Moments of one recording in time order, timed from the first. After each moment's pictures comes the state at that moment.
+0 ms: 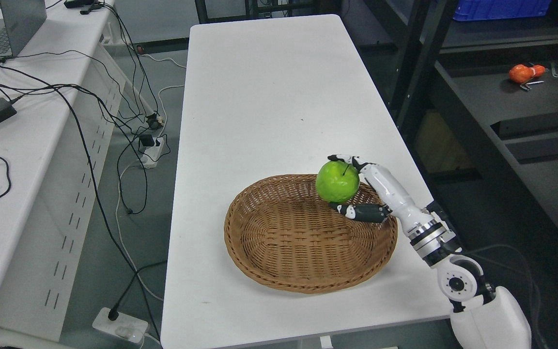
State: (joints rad) left arm 0.04 0.00 -0.06 -0.05 0.05 -0.02 -0.14; right arm -0.16 -0.19 0.03 -1.57 0.51 -0.34 0.11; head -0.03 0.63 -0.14
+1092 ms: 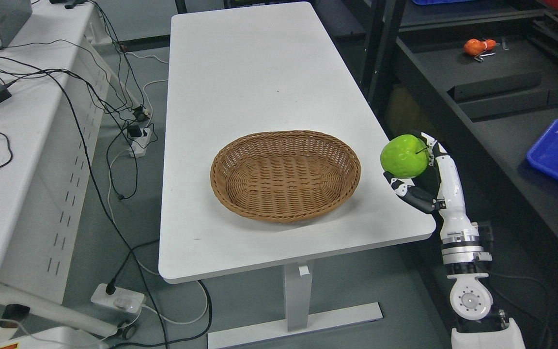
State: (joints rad) left arm 0.04 0.00 -0.06 -0.05 0.05 -0.03 -0.14; right arm -0.05 -0.03 -0.16 -1.65 0.45 -0.25 -0.06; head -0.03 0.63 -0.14
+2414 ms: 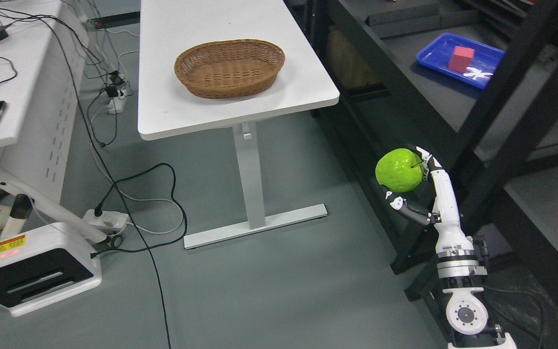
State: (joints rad) left arm 0.04 0.00 -0.06 -0.05 0.05 -0.03 -0.14; right arm 0.00 0.00 -0.15 -1.67 0.44 -0.25 -0.06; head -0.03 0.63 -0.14
